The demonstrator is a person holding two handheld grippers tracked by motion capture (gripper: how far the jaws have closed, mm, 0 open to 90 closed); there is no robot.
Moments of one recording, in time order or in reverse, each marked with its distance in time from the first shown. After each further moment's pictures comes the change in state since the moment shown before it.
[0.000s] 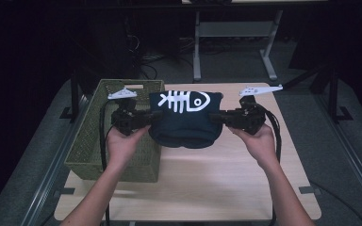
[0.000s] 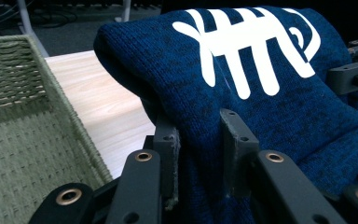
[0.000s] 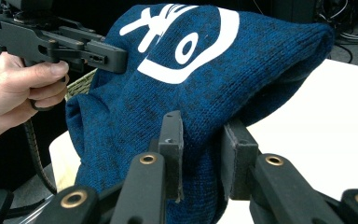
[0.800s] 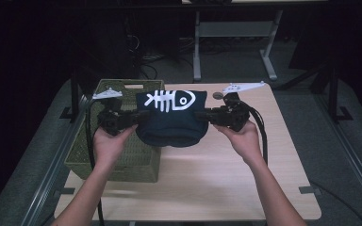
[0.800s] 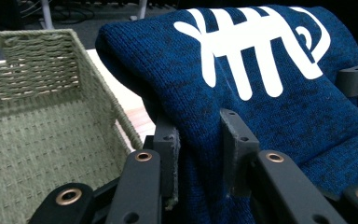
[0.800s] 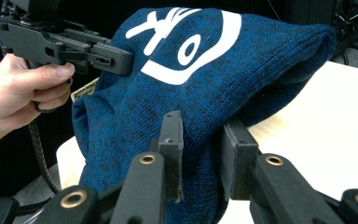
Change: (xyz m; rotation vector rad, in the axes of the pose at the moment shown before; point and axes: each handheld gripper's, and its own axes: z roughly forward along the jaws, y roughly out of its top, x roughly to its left) left arm 0.022 -0.005 -0.024 -0.002 0.050 -0.035; right arm 0.015 0.013 0.032 0.008 0.036 -0.015
